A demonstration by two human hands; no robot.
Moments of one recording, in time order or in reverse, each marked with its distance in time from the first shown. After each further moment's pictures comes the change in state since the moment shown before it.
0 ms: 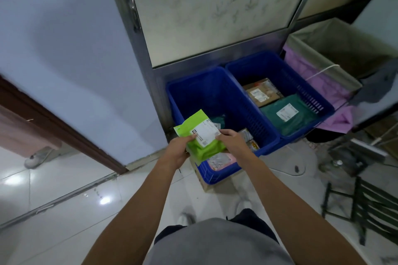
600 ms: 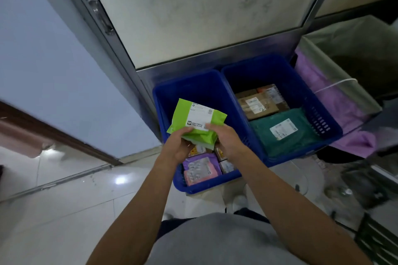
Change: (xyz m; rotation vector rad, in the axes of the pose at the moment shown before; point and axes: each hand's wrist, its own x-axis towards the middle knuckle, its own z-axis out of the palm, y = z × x) left_hand 0.073 -0.009 0.172 -0.202 0.092 0.094; right_hand 0.103 -0.056 -0.132 0.262 -0.231 0.074
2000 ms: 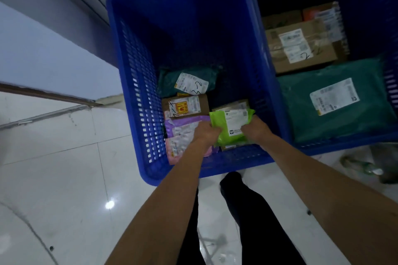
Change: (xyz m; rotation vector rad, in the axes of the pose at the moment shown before) left_hand 0.242 -0.211 -0.023 0.955 0.237 -0.361; right_hand 0.222 0.143 -0.185 -0.964 0.068 0.470
